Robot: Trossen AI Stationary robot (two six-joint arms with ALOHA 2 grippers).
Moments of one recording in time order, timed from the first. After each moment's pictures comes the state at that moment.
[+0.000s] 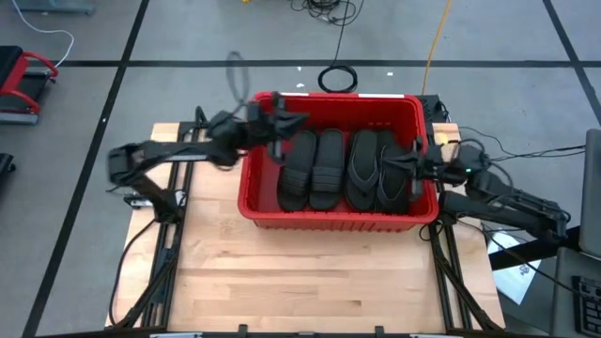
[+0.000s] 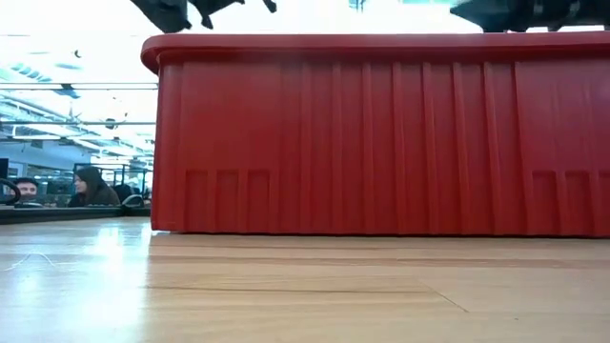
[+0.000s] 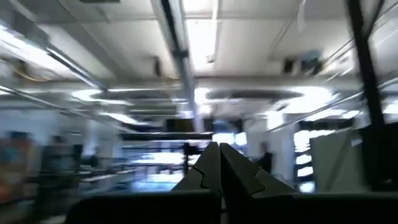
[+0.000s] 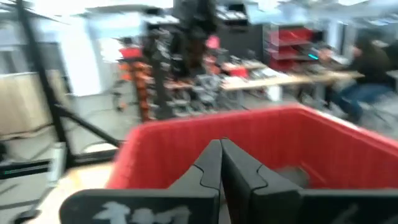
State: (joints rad) left arm 0.33 1.56 1.09 1.10 0.32 -0.20; right arm -0.39 0.37 0.45 -0.01 -0.22 0.12
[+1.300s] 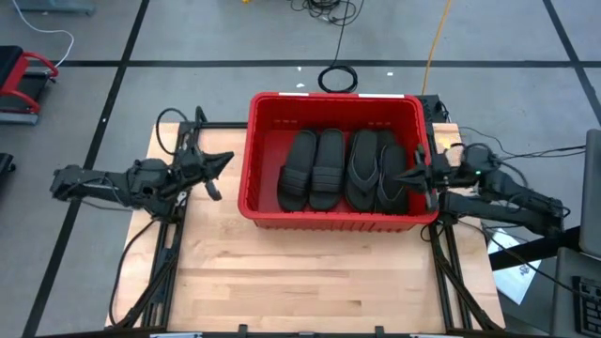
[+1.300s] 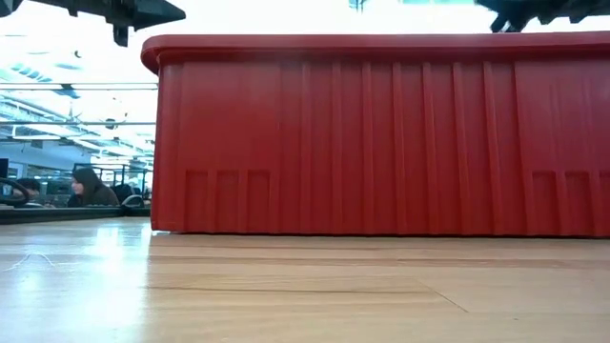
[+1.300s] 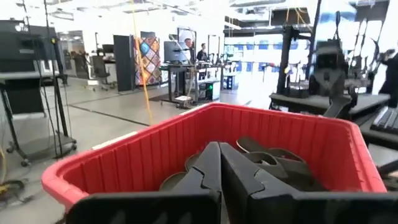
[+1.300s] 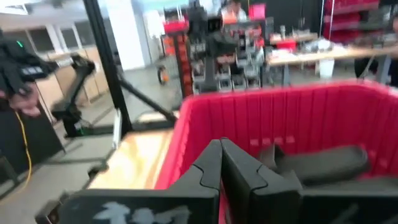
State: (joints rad) left arm -0.09 0.53 0.50 0.14 -0.56 0.03; right arm -0.30 0.31 0.54 -0.26 -0.35 0.12
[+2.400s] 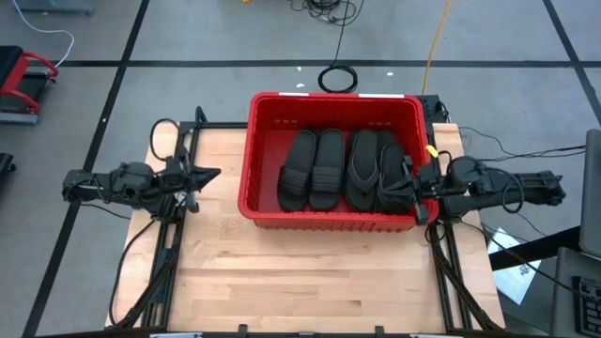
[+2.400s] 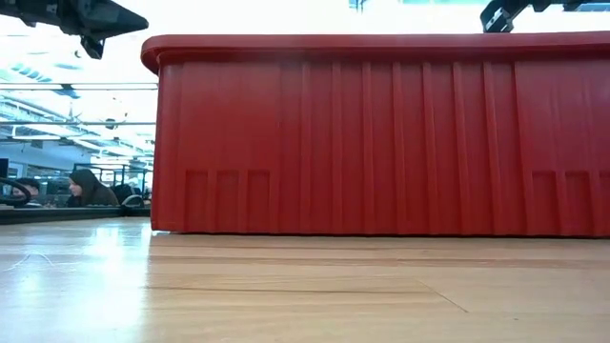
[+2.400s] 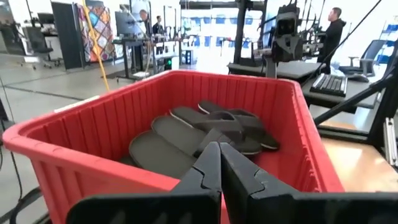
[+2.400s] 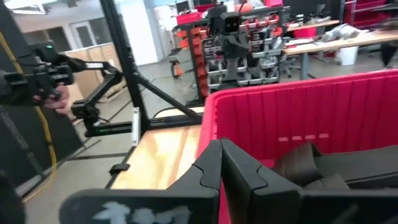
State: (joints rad) left arm -0.16 0.23 0.47 -0.26 -0.43 -0.06; right arm 0.07 0.46 0.54 -0.14 -0.04 0.19
